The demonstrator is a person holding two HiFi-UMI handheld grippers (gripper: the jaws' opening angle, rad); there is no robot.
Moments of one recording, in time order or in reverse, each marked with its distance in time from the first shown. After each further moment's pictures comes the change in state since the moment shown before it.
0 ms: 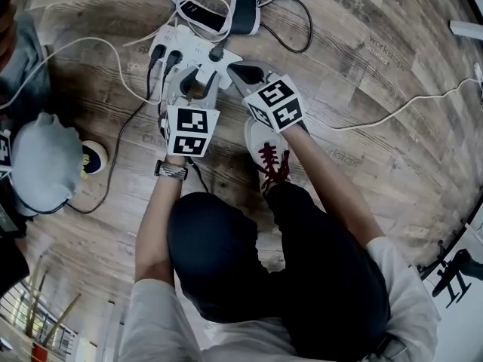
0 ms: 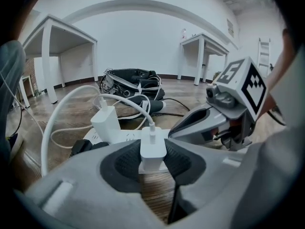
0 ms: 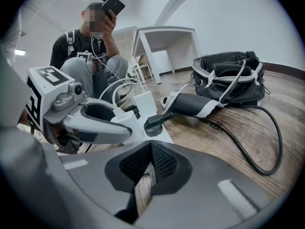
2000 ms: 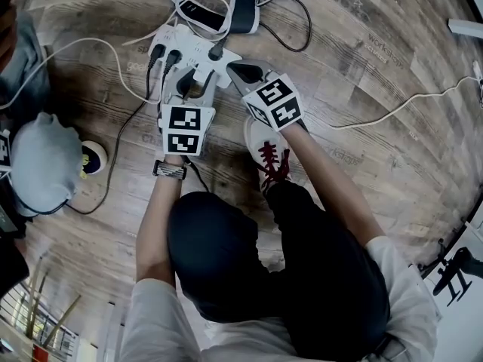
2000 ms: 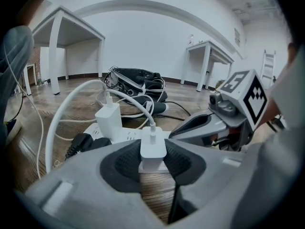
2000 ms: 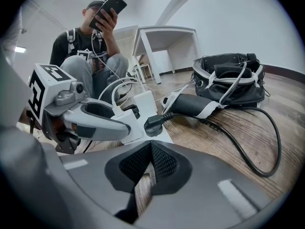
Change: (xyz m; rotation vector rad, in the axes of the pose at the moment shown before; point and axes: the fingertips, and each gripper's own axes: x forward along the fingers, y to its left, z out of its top) left arm -0.003 0.003 0.000 -0.098 -0.021 -0.021; right arm 0.000 0.000 0.000 -0.014 0.006 -0.012
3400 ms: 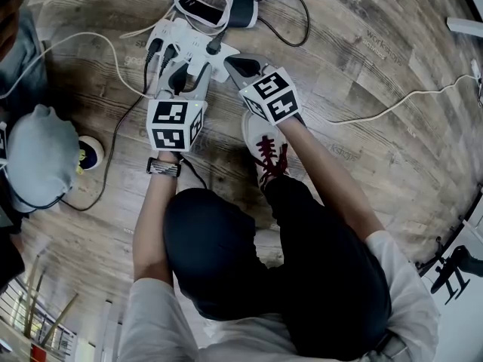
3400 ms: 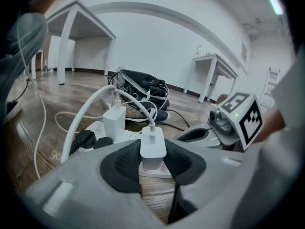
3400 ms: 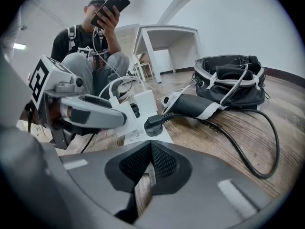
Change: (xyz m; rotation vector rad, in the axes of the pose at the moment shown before) left arm -0.013 0.003 0.011 -0.143 -0.053 -0.034; right arm 0.000 0.001 0.000 -0.021 0.013 -0.012
